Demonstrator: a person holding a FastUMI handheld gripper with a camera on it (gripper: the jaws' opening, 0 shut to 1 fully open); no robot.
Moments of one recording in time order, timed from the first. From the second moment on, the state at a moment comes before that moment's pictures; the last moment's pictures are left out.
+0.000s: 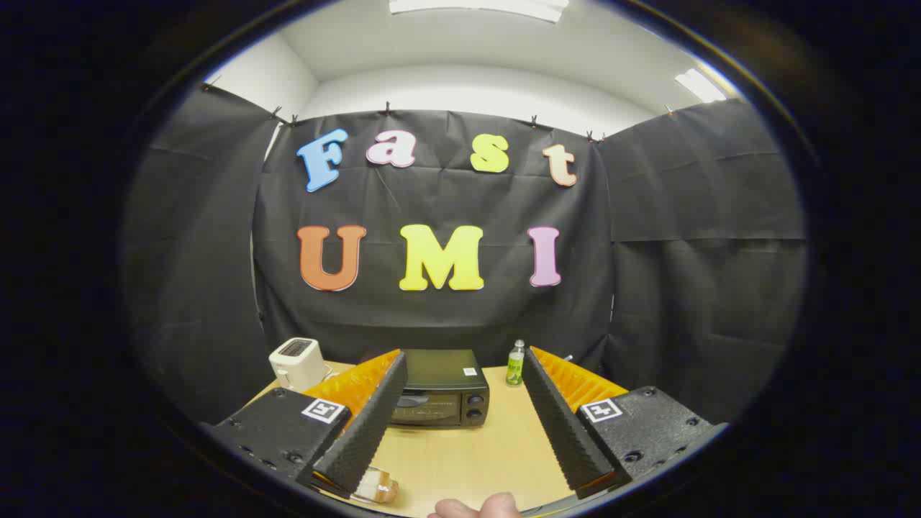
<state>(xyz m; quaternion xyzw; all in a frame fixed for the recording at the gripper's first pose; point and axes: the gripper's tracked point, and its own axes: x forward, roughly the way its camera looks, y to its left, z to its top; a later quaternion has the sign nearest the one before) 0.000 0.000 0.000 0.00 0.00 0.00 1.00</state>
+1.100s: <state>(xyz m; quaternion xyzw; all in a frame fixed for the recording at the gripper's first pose) 0.017 0.017 0.004 -0.01 0.01 0.00 1.00</state>
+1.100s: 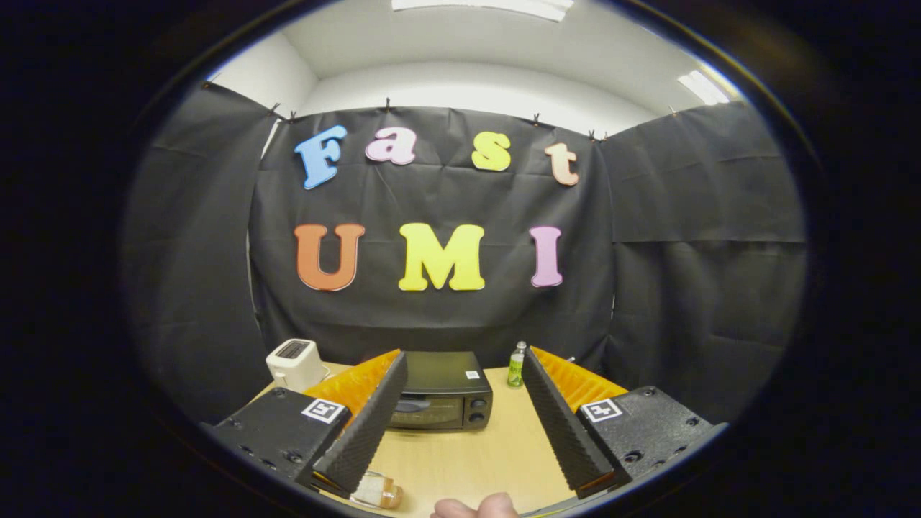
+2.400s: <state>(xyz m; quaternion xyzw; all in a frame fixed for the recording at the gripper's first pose) 0.213 0.102 -0.176 0.02 0.18 0.07 0.98</state>
